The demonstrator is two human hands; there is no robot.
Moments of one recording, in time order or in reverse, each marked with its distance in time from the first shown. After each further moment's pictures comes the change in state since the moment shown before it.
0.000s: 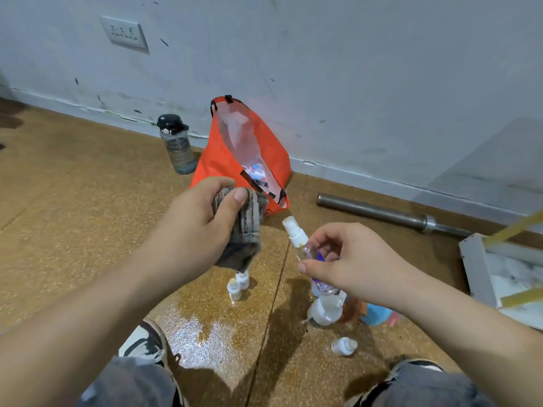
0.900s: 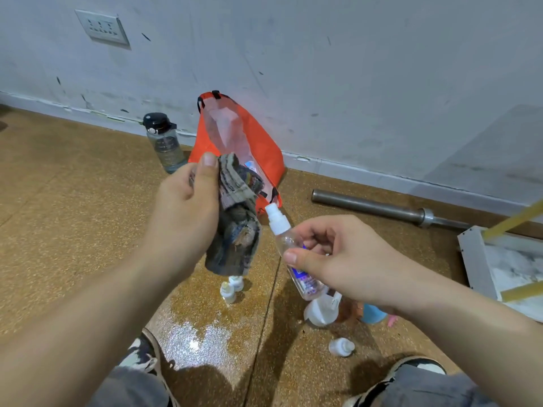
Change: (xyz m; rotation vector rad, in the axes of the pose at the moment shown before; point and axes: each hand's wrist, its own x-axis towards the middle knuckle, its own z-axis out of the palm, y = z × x) left_hand 0.033 0.008 0.033 -0.424 0.184 -0.089; right_hand 0.004 -0.008 -0.013 0.285 -0.114 -0.037
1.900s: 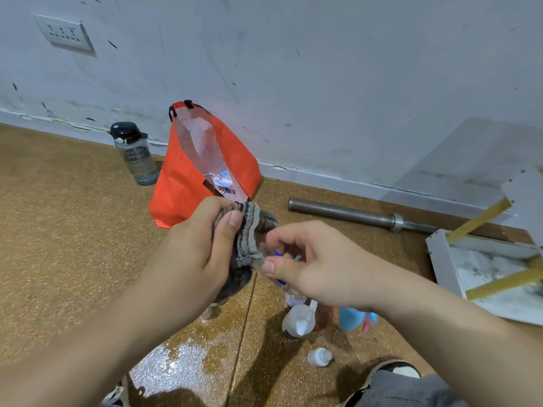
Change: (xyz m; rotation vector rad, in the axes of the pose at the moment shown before) left_hand -0.030 -0.003 0.018 0.323 -0.268 0.335; right_hand 0.002 -0.006 -0.019 -0.167 -0.108 -0.061
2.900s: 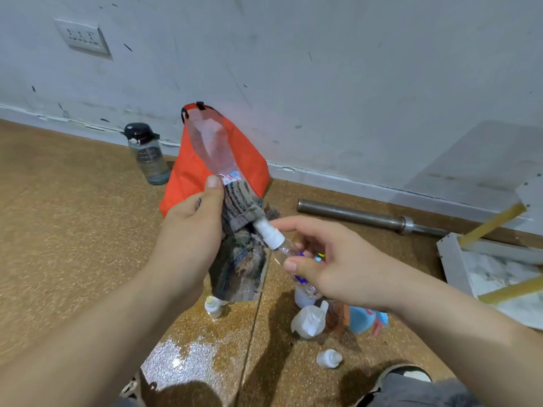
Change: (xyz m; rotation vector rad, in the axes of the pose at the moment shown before) left_hand 0.023 -0.008 0.001 -0.563 0.161 -0.574; right_hand 0.003 0.008 0.004 0.072 0.067 -0.051
